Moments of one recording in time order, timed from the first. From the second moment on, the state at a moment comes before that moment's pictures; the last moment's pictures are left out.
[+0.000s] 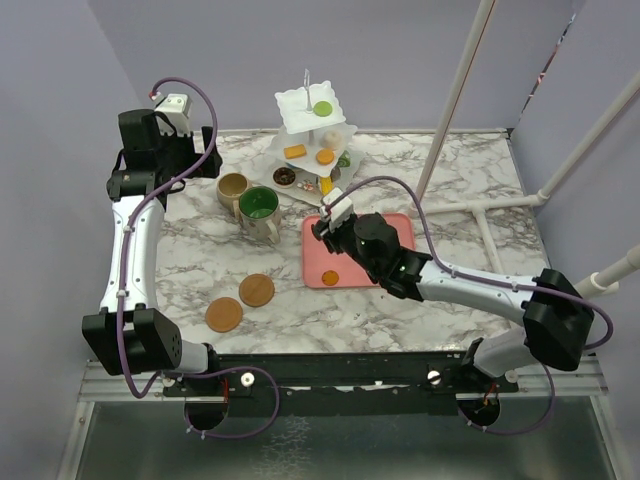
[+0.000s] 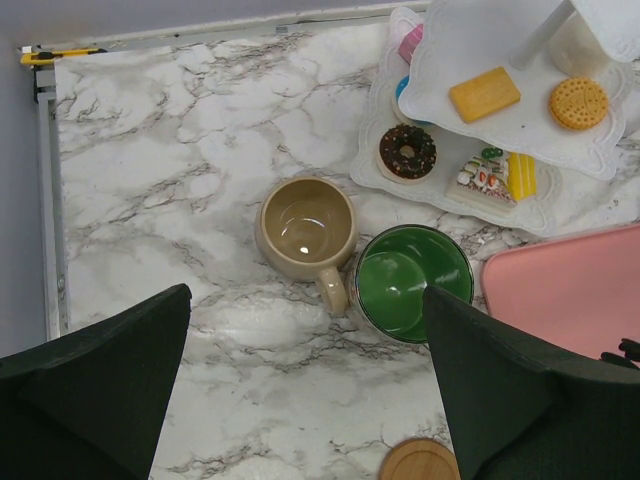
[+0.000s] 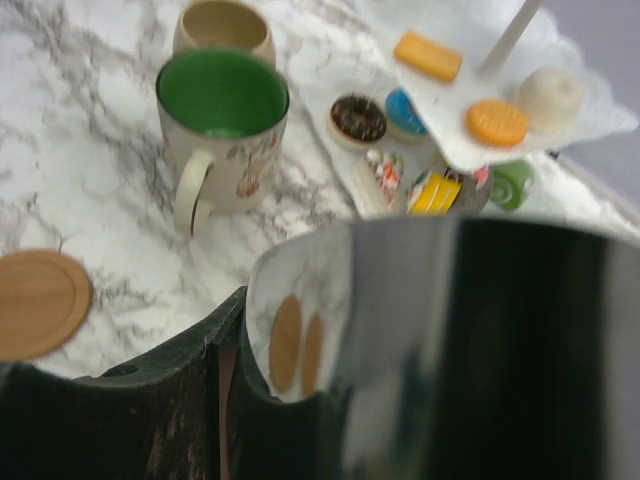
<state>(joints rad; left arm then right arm) 0.12 1.39 1.48 -0.57 0.32 0.07 0.98 1.45 0.94 0.37 0.32 -0.21</state>
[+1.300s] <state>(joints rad) 0.12 1.39 1.48 -0.57 0.33 0.04 1.04 1.43 0.64 0.47 0.29 -0.06</state>
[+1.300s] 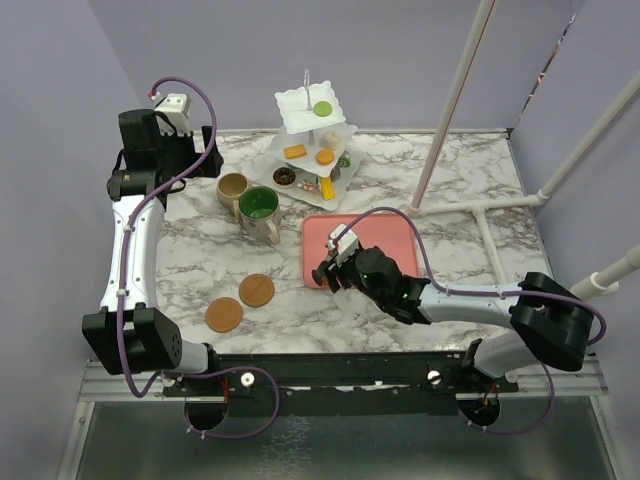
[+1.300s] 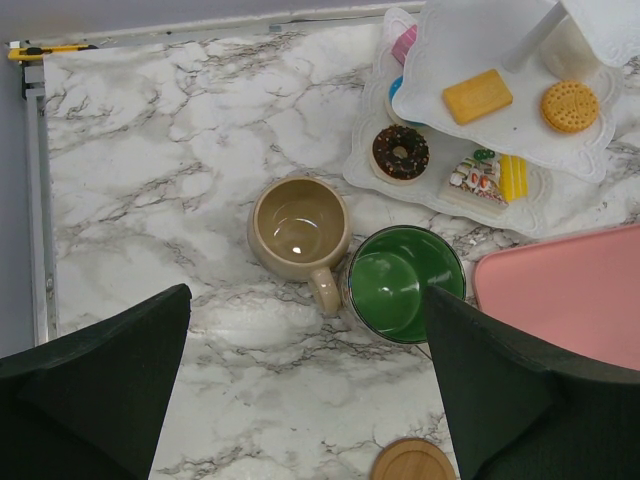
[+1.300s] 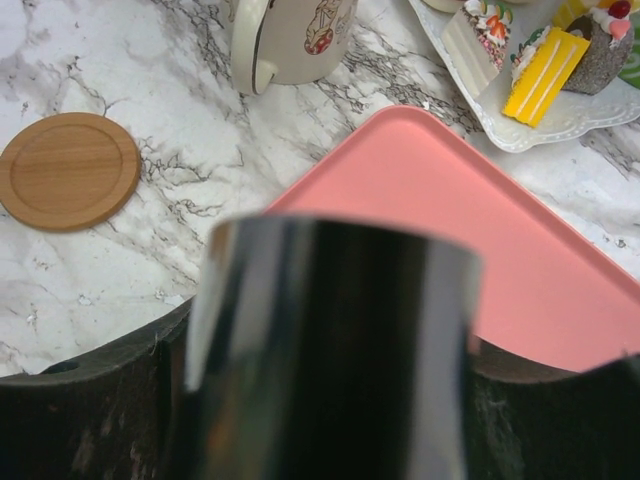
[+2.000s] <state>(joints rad) 0.12 1.39 1.48 -0.57 0.33 0.05 1.04 1.44 0.61 0.49 0.31 -0.04</state>
